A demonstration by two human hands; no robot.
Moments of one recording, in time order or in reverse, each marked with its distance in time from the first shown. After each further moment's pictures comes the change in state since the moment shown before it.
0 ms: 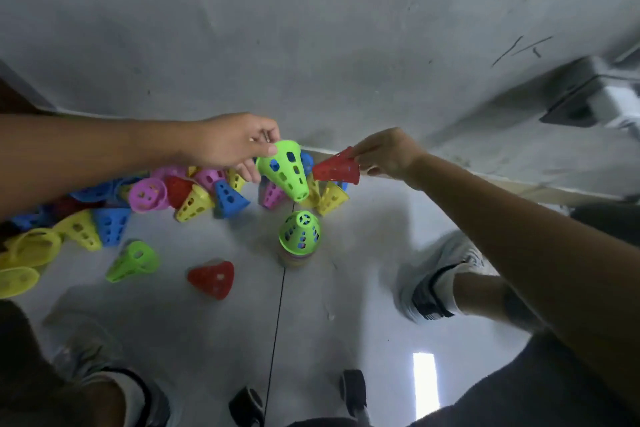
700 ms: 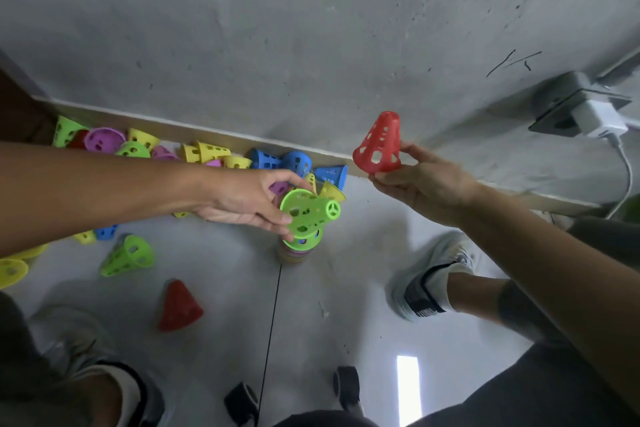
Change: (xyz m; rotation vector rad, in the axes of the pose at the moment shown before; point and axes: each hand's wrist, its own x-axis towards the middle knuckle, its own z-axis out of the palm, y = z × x) left_hand -0.039 -0.006 0.049 -0.602 -0.401 -0.179; right_hand -0.087 -0.011 -0.013 0.787 -0.052 0.135
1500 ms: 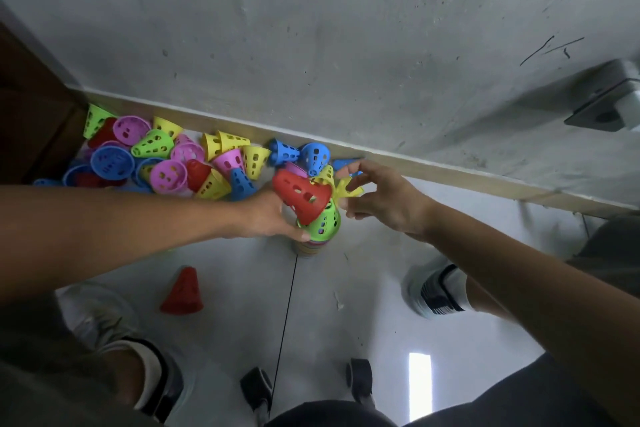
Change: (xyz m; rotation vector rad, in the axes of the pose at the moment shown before) left_hand 0.037 -0.069 0.000 0.574 0.383 0.136; right_hand 0.007 0.050 0.043 -0.652 -0.201 -0.143
